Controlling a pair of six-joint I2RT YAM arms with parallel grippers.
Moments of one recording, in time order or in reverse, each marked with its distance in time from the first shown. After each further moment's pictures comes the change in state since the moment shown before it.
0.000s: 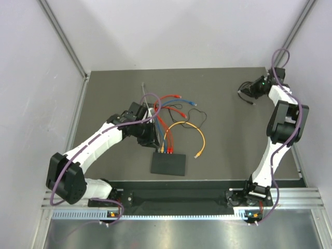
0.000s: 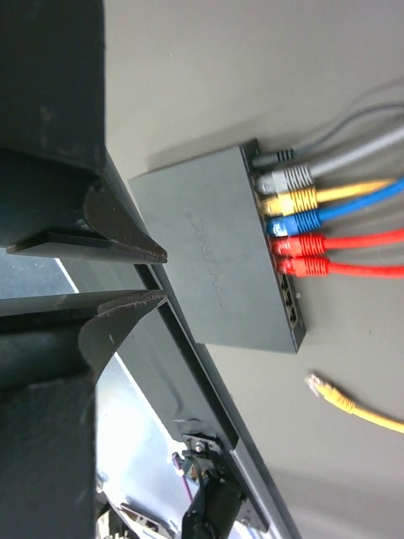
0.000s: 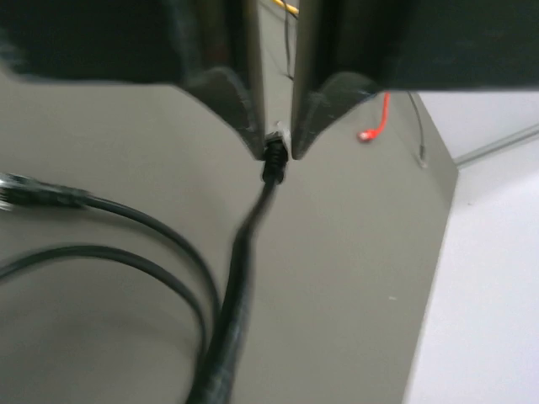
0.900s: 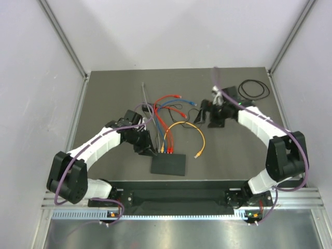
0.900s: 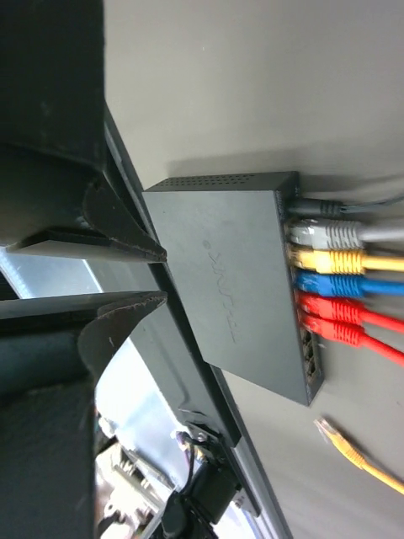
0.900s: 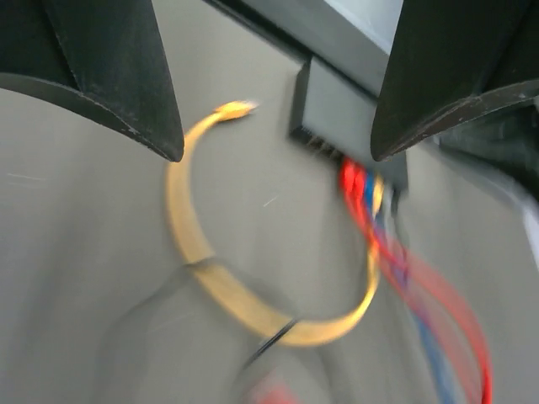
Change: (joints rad) left arm 0.096 0.002 -0.151 0.036 0.096 -0.066; right arm 0.480 -0.550 -0.473 -0.257 0.055 -0.356
